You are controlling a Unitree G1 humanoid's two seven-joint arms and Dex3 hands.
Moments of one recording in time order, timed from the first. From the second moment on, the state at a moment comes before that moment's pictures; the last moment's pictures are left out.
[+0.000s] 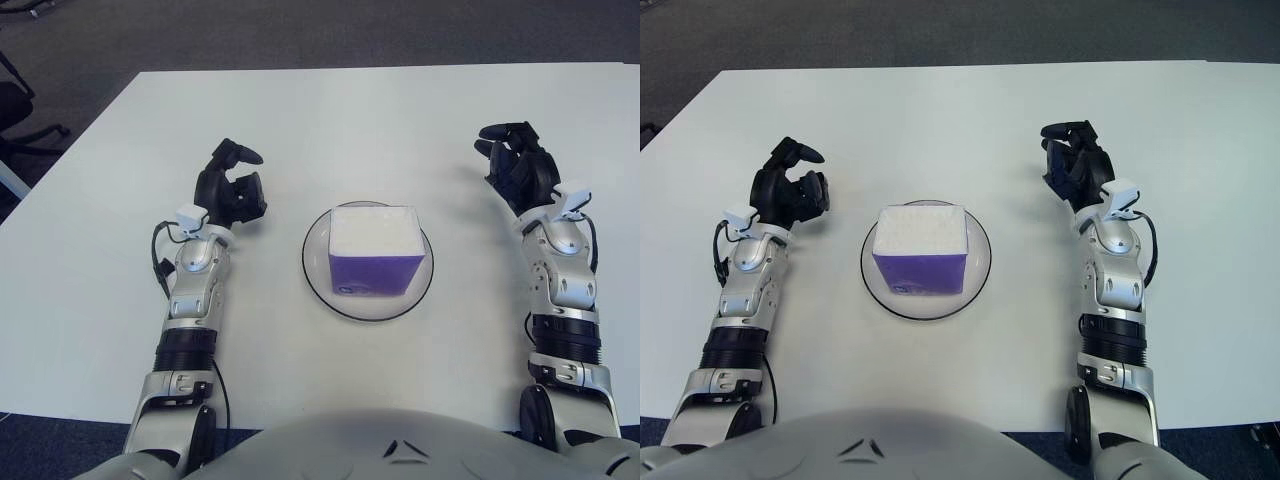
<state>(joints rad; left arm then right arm) -0.17 0.11 0.09 0.12 -0.18 -0.19 -0.06 -0.26 -0.23 -0.27 -0.02 0.15 0.12 0.13</state>
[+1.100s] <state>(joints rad) -0.13 0.12 0.06 0.05 -0.18 -0.17 -0.05 -0.21 -0.18 -0.23 0.00 0.15 0.16 0.05</state>
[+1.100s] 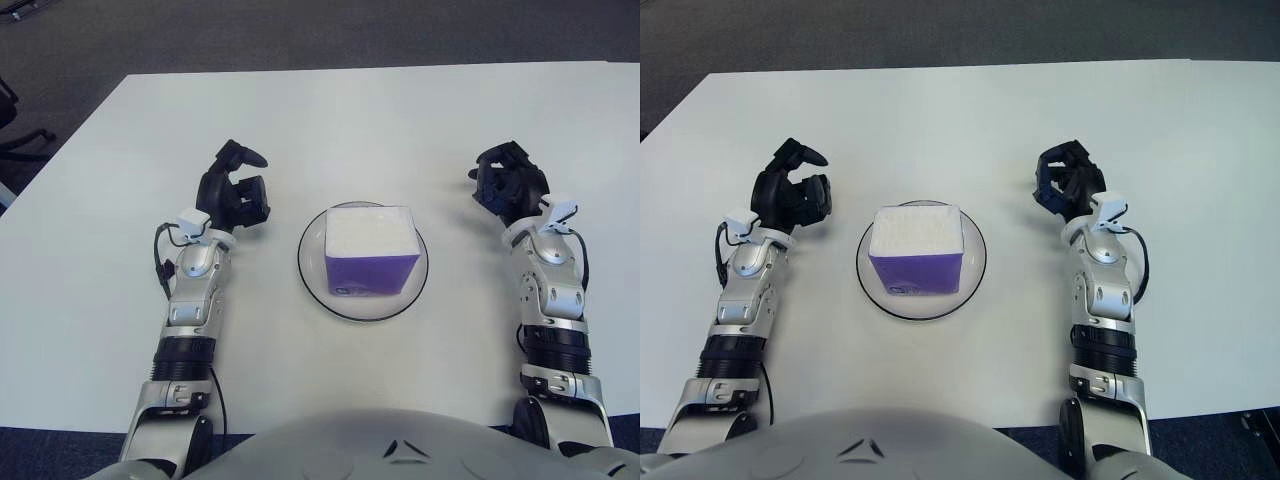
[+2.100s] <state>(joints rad) -0.12 0.12 0.05 0.04 -0.18 -0.17 -0.05 -0.25 -0.19 -0.21 0.18 0.17 0.08 0.10</state>
